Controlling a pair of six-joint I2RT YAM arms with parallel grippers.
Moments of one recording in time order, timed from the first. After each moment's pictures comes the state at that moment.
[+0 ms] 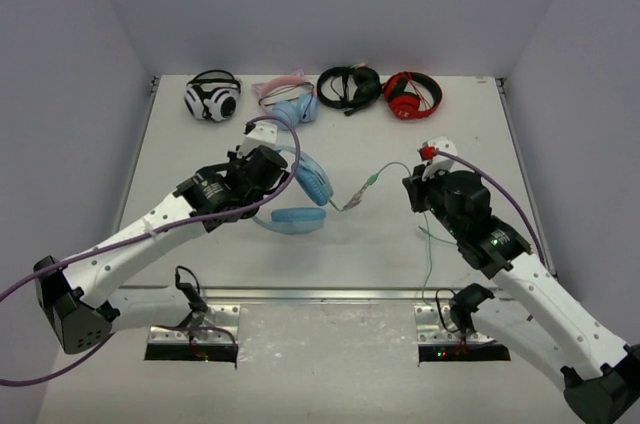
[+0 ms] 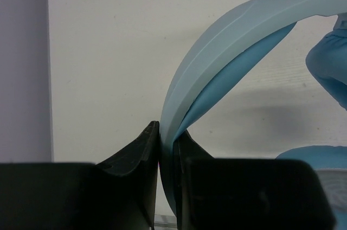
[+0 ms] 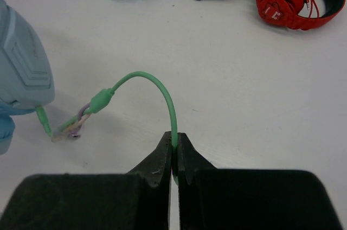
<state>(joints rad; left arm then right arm) -0.78 1.13 1.13 -0.90 -0.77 -0.34 0.54 0.70 0.61 -0.23 0.16 0.10</state>
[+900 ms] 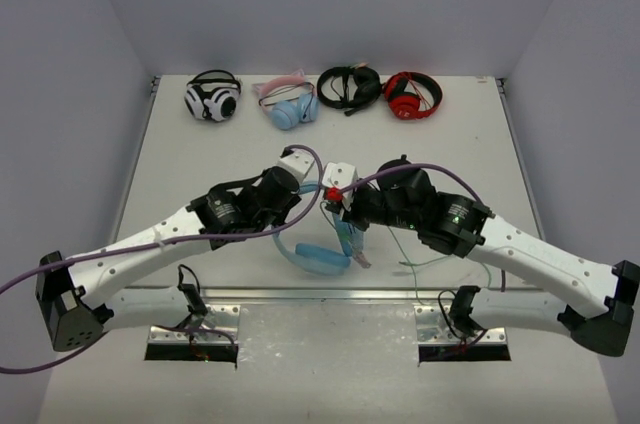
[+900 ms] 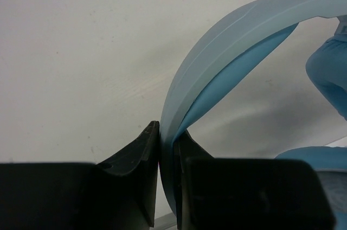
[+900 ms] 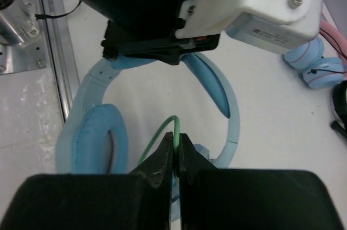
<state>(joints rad) -0.91 1.14 0.99 -0.68 -0.47 -0.23 1.01 1.06 0.99 -0.35 -0.11 -0.31</state>
